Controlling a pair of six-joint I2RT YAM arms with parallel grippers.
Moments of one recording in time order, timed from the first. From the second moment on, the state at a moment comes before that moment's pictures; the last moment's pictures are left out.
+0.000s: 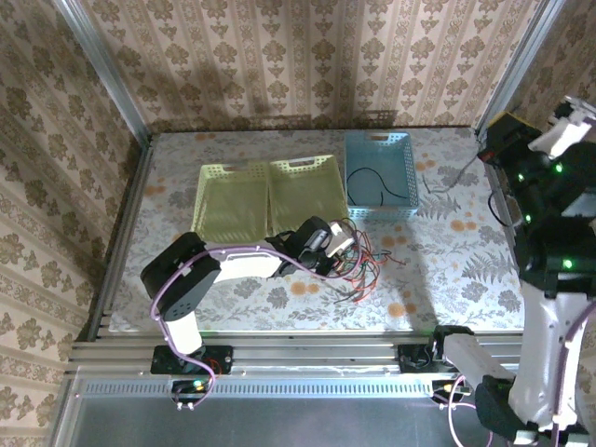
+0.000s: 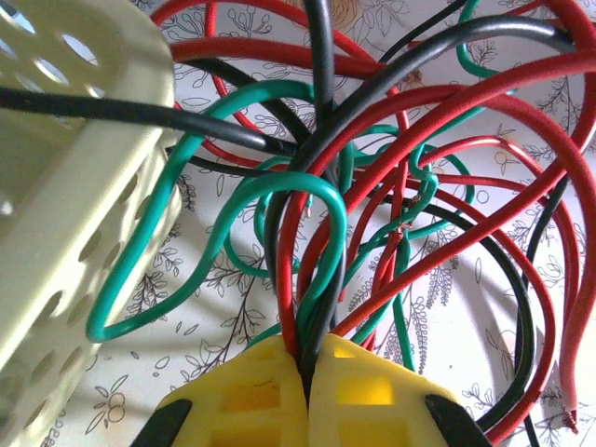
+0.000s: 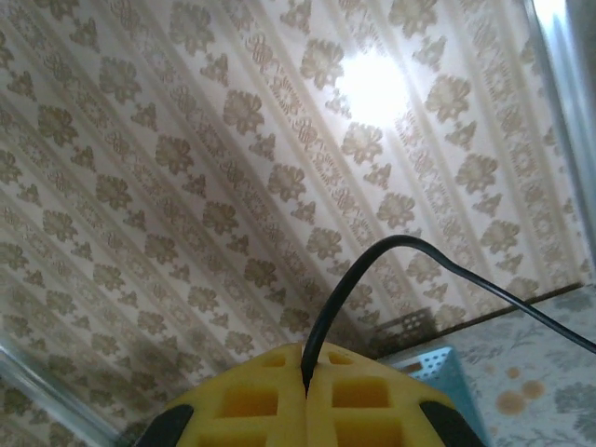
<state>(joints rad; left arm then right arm) -0.99 1.76 0.95 0.02 0.18 -0.04 -0.09 1.00 1.67 -0.66 -0.08 0.50</state>
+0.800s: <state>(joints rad) -1.01 1.70 0.90 0.05 0.17 -0.04 0.18 1.64 1.95 -0.74 0.34 0.33</state>
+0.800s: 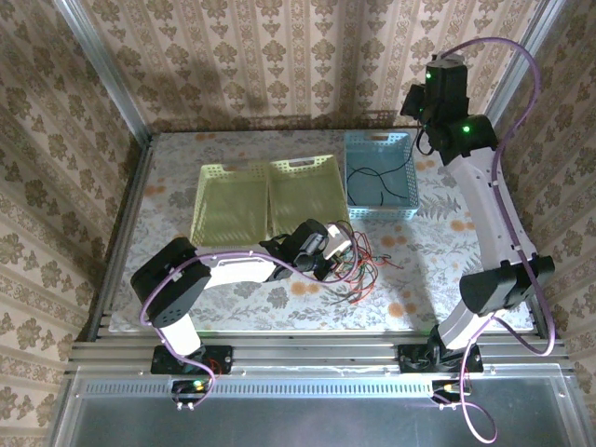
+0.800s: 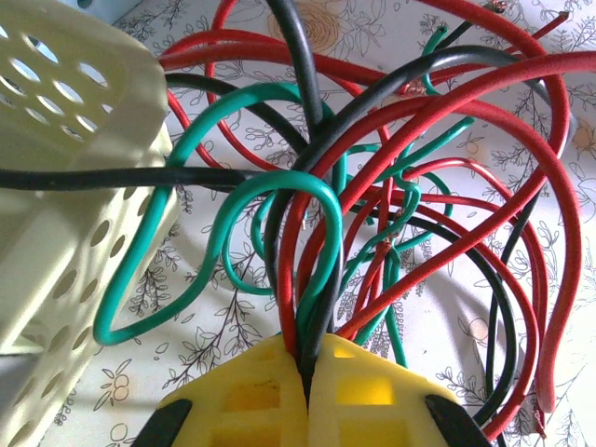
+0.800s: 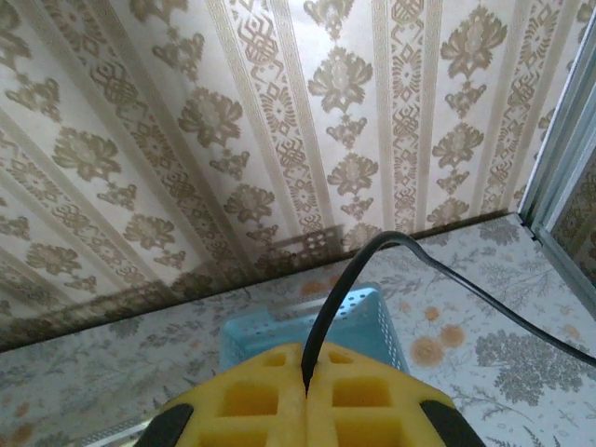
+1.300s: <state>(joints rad) -1.01 1.70 0.90 0.05 0.17 -0.04 0.19 1.93 1.71 -0.75 0.06 0.32</state>
